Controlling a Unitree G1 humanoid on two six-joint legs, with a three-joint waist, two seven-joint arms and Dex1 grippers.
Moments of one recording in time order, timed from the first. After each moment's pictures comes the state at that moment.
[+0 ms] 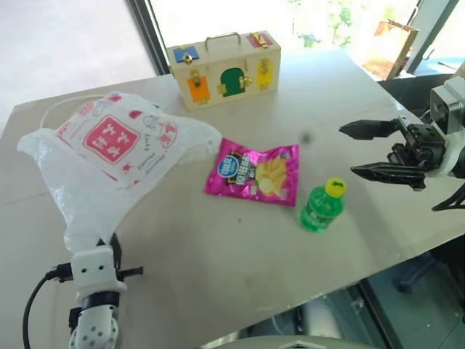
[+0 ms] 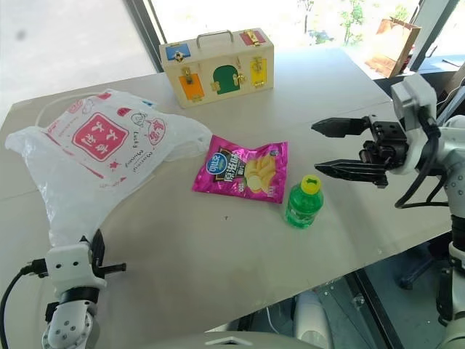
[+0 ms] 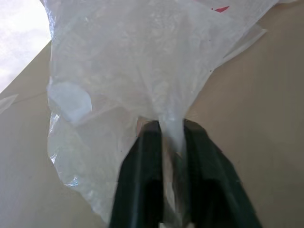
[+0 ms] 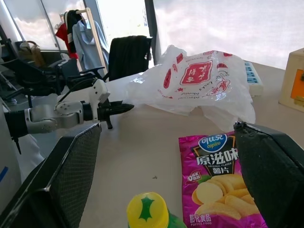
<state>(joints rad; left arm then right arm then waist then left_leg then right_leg) 0.52 0.15 0.37 -0.38 -0.02 -0.05 -0.05 -0.59 -0.83 -0.19 -0.11 0.88 0.70 1.37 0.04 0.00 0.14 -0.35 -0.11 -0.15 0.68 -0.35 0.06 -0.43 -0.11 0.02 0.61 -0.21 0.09</state>
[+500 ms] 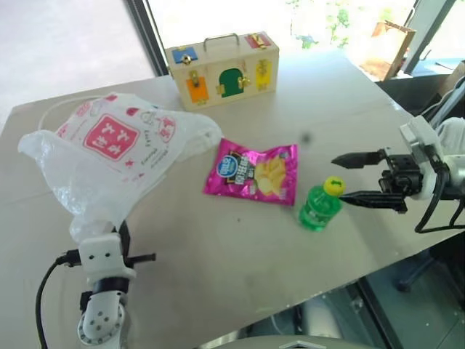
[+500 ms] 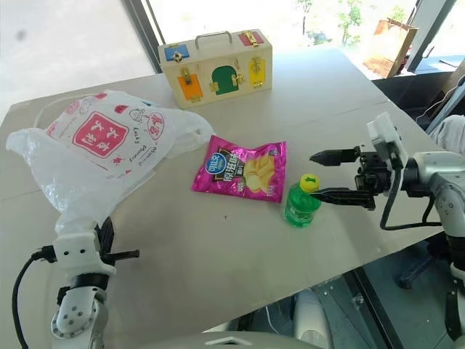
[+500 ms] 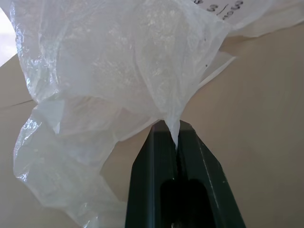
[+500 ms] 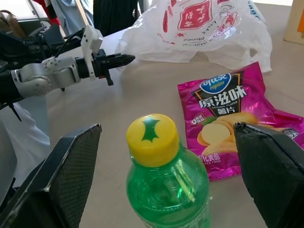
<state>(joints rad) 0.42 0.15 0.33 -0.43 -0.15 0.00 -0.13 -0.41 -0.87 -0.08 -0.20 0.72 0.65 1.35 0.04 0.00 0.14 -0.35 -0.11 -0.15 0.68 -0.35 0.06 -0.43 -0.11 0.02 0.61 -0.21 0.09</state>
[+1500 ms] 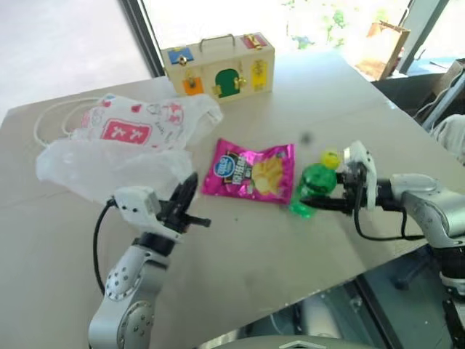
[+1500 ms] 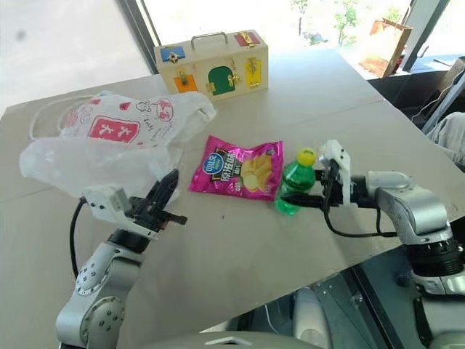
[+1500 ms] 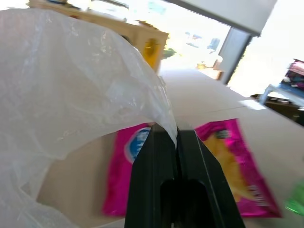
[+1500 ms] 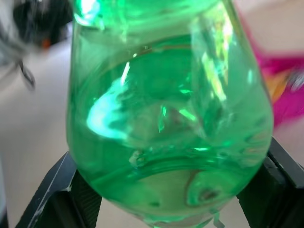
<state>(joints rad) 0.19 0.21 0.13 -0.74 -0.66 0.39 -0.27 -0.51 -0.54 -0.02 -0.15 0.69 0.81 0.96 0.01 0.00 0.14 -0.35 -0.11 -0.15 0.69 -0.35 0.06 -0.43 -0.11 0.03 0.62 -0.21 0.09</state>
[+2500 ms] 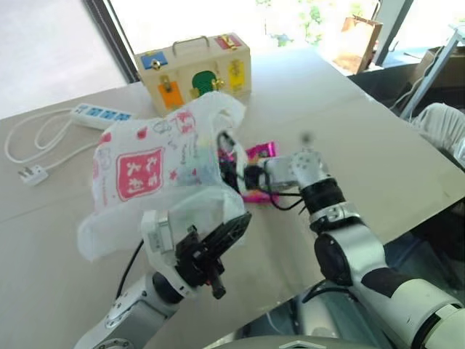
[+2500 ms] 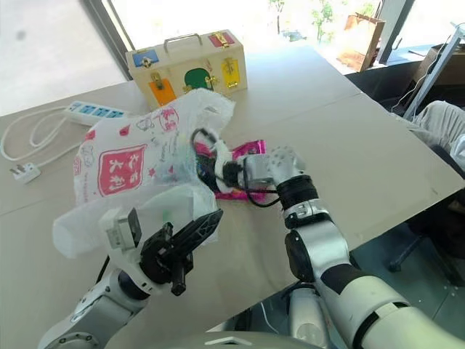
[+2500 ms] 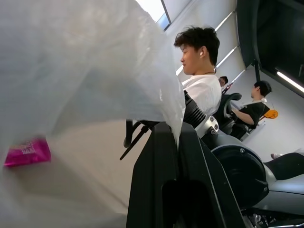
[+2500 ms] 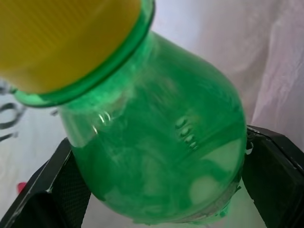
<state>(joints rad) 0.42 0.40 0.03 -0.84 -1.12 0.46 -0.51 -1.06 0.15 0.11 0.63 0.82 1.27 0.43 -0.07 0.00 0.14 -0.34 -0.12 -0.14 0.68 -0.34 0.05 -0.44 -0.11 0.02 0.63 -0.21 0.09</state>
